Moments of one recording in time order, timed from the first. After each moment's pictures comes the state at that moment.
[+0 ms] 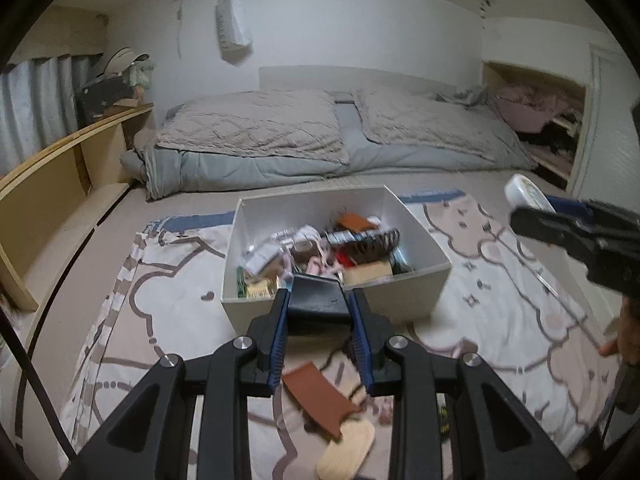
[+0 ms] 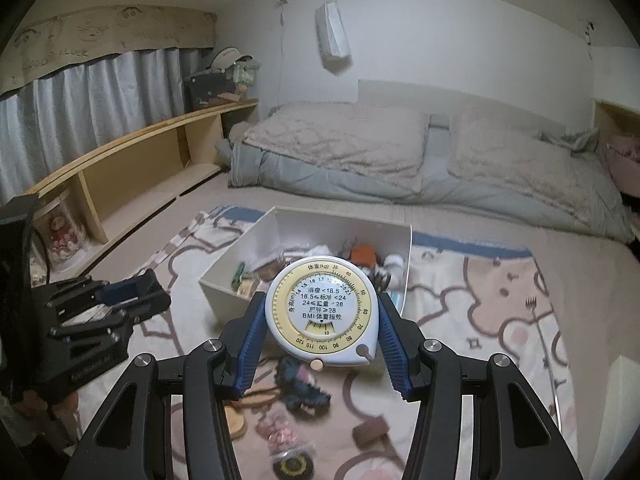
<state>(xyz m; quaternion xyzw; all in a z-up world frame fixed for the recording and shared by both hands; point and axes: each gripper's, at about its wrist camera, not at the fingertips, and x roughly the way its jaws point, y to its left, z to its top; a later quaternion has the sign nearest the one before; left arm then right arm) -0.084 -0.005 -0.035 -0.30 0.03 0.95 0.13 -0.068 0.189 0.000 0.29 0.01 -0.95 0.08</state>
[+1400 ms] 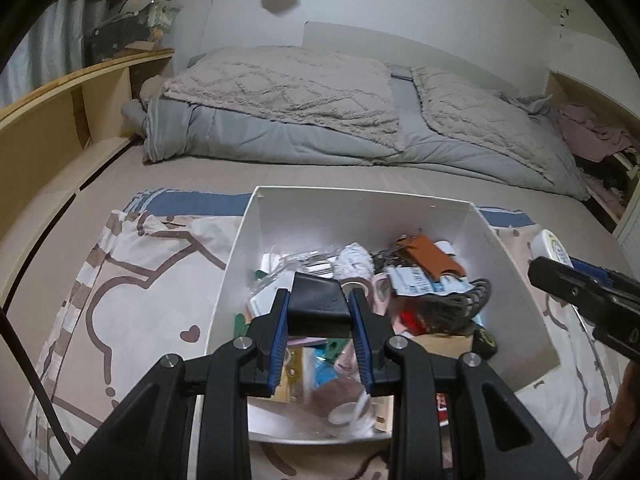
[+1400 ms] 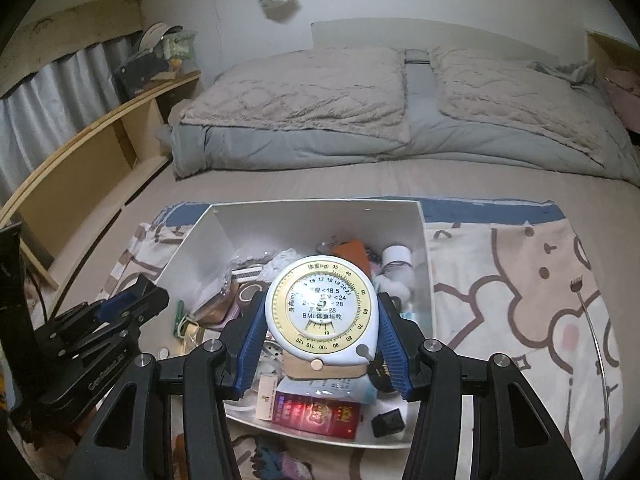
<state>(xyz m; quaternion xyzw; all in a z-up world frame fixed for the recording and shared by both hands) -0.259 -0.009 -0.095 -0.36 -0.02 0.93 0.07 -0.235 0.198 -0.066 0.37 -0.07 -0.92 0.03</state>
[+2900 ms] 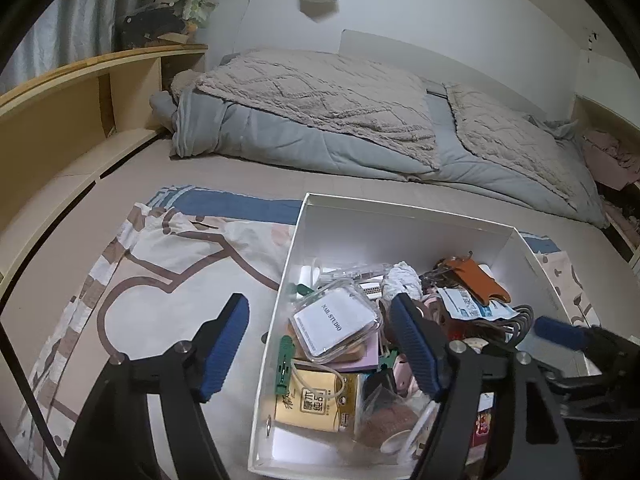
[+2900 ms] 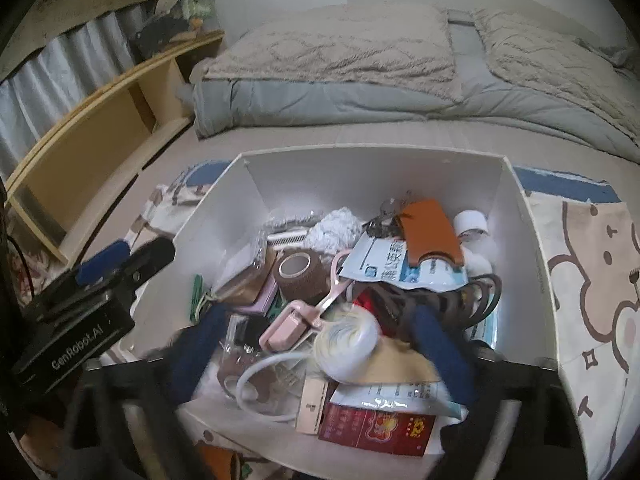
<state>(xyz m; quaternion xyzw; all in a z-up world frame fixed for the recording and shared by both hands) -0.278 -0.048 -0.108 -0.34 -0.05 0.94 0.03 -0.274 0.157 -0.113 0.42 -0.08 -0.90 0.08</state>
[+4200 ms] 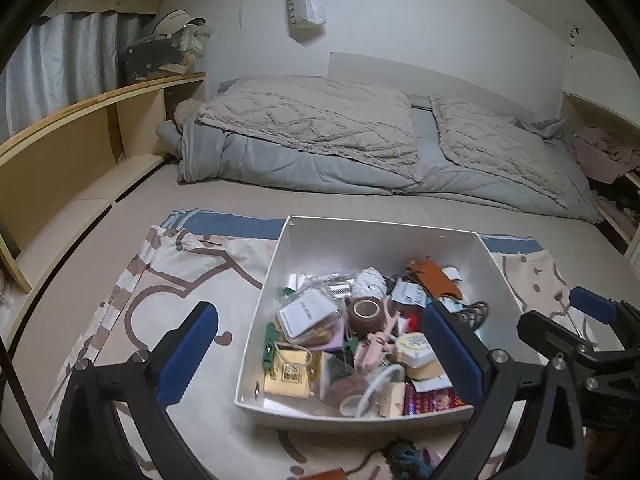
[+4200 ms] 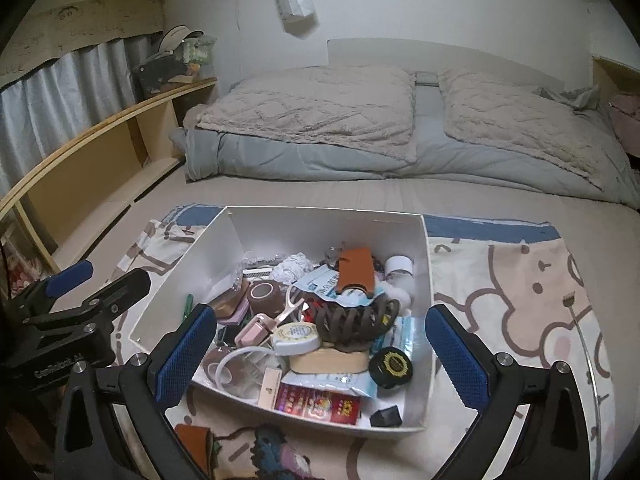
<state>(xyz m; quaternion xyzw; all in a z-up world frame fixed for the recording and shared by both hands) -0.218 -0.015 -0.056 -0.32 -0.02 0.95 0.03 -0.207 0.192 -0.054 0.34 -0.04 -0.94 0.04</state>
